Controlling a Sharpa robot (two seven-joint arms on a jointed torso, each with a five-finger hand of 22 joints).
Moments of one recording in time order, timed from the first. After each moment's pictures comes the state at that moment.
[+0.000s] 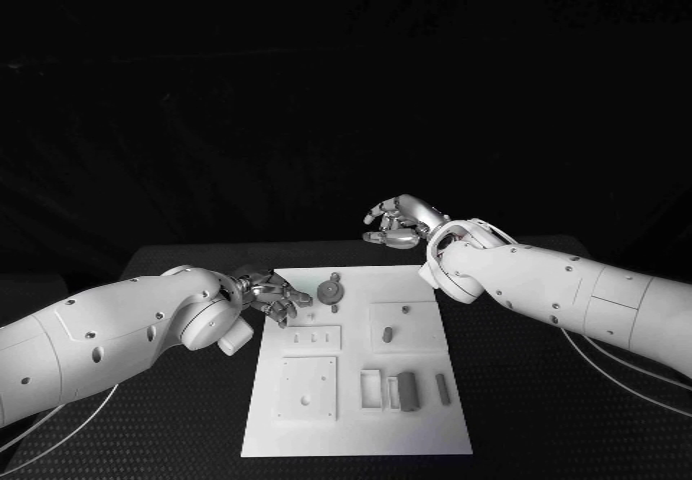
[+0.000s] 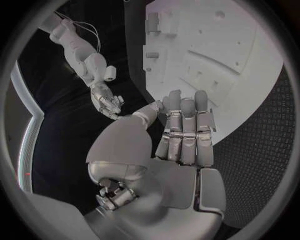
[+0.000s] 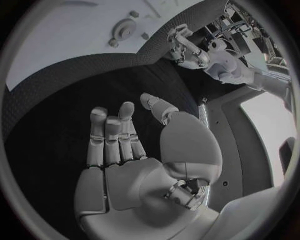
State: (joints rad) left arm 1.35 -0.62 -0.19 1.25 -0.51 -0.11 -0.24; left_hand 1.15 0.05 0.44 -0.06 0.19 0.98 0.14 0.36 0.46 1.30 0.00 0.34 0.66 1.18 -0.07 0.73 1.15 0.01 1.10 -0.15 0.37 1.14; right arm 1.30 -0.62 -0.04 1.15 -1.06 -0.47 0.04; right_hand 1.06 -0.18 0.57 -0.12 0.28 0.84 0.13 0.27 0.49 1.05 0.02 0.87 0.88 1.00 -0.06 1.44 0.79 0.25 0.98 0.01 1.07 1.30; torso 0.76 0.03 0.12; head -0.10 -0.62
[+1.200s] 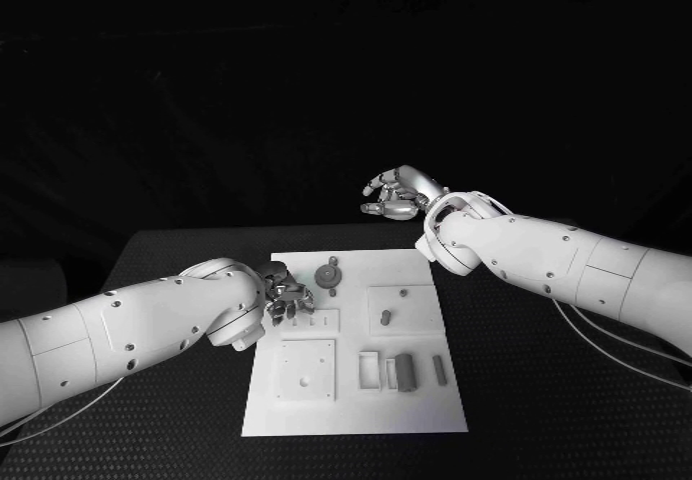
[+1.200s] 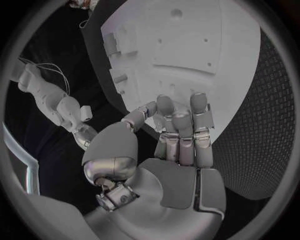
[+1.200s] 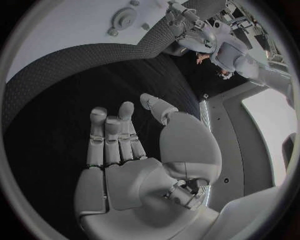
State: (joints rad) left arm 1.35 -0.55 -0.23 1.30 -0.86 -0.16 -0.46; left_hand 0.84 0.01 0.66 -0.26 0.42 1.04 0.08 0.32 0.75 1.38 -0.06 0.60 0.84 1.28 -0.15 1.12 0.91 0.01 1.25 -0.23 0.52 1.31; right arm 1.32 -0.60 -0.03 1.12 -1.02 -0.47 0.05; right_hand 1.06 -0.17 0.57 -0.13 0.28 0.84 0.14 0.26 0.49 1.05 0.03 0.87 0.88 1.00 -0.06 1.44 0.79 0.25 0.97 0.02 1.07 1.30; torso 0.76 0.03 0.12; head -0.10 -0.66
